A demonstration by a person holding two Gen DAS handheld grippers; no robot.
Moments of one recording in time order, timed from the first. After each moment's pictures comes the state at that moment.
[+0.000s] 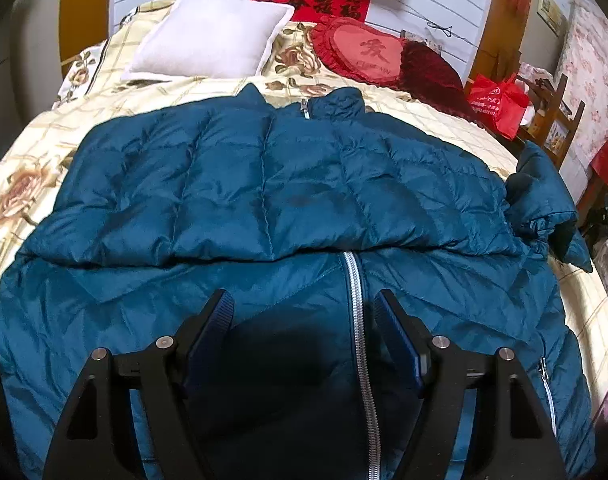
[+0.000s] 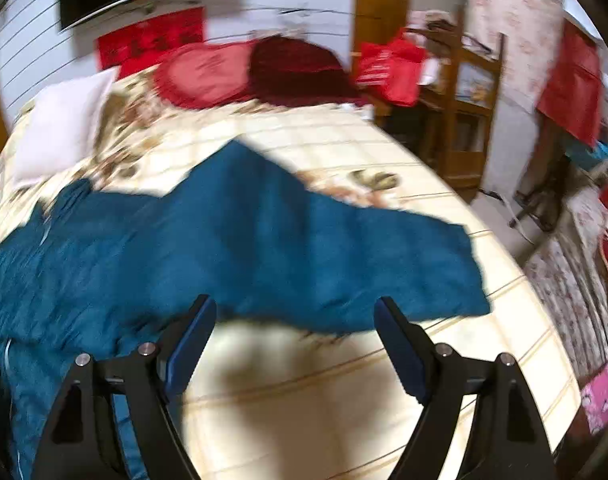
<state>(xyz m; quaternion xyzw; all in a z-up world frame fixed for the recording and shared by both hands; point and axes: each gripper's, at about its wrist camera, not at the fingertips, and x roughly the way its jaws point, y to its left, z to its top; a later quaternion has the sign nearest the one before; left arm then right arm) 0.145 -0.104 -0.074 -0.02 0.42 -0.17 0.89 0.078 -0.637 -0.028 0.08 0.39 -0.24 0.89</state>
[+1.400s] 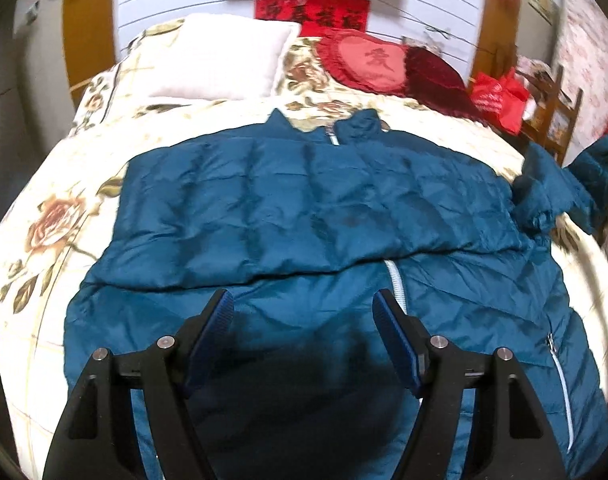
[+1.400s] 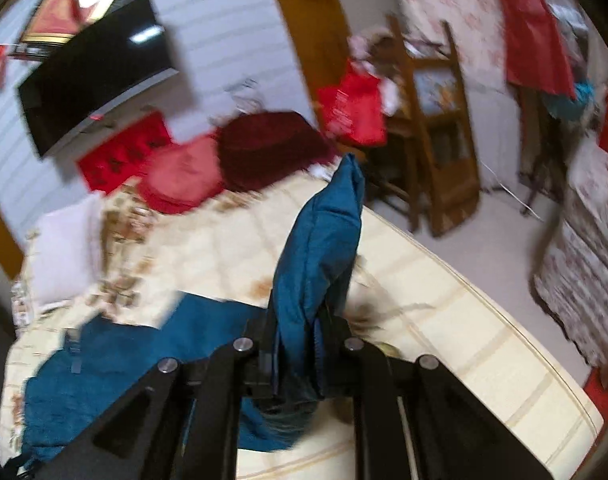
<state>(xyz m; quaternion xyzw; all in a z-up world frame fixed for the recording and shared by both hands) 0.135 -0.056 -0.037 0.02 0.40 -0.15 0.91 0.059 -0.710 0.054 0.19 0.25 -0.17 0.93</state>
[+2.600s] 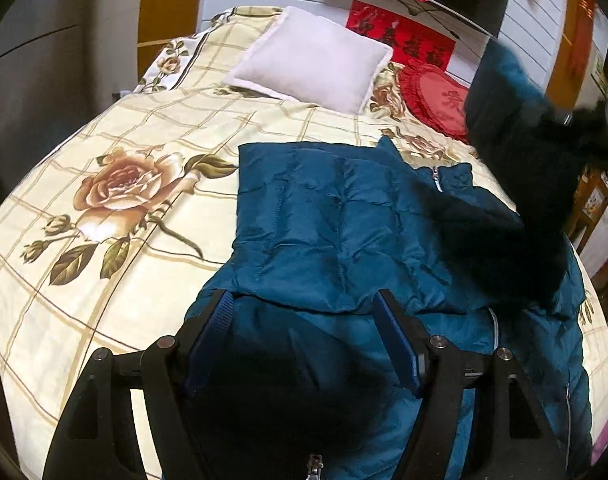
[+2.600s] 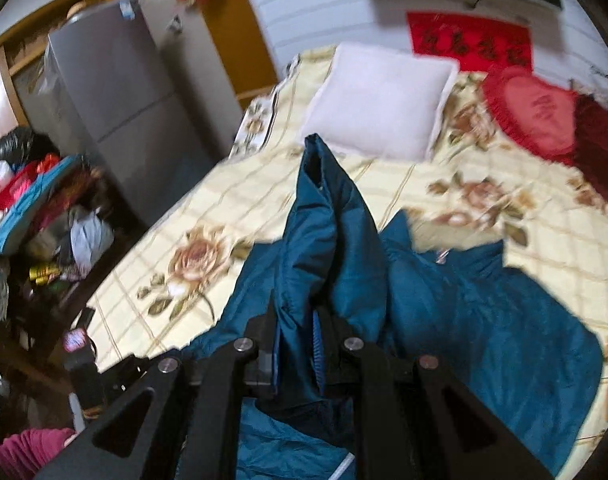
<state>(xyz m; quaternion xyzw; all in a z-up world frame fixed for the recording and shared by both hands) 0.163 0.056 -0.040 -0.08 0.40 -0.07 0.91 0.235 -0.223 0.026 0.05 0.41 0.26 0.87</state>
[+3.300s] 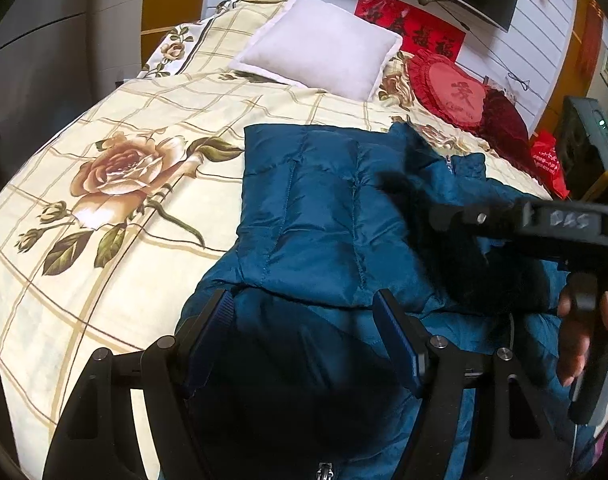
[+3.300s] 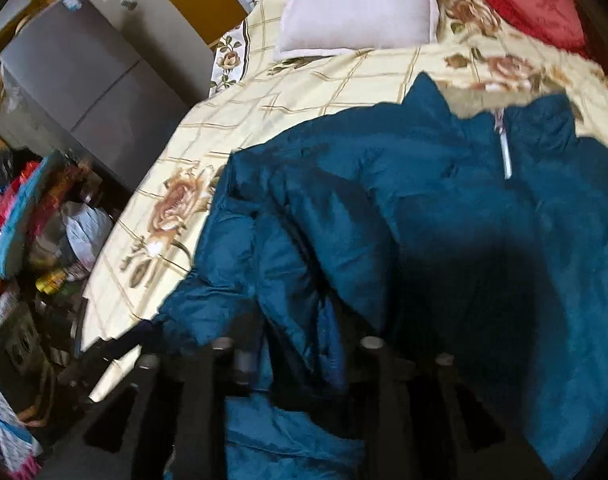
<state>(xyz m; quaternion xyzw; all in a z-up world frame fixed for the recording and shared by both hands) 0.171 0.056 -0.055 -0.07 0.41 -0.07 0.91 0.252 -0.205 -0.092 0.14 0.50 0.26 0.81</state>
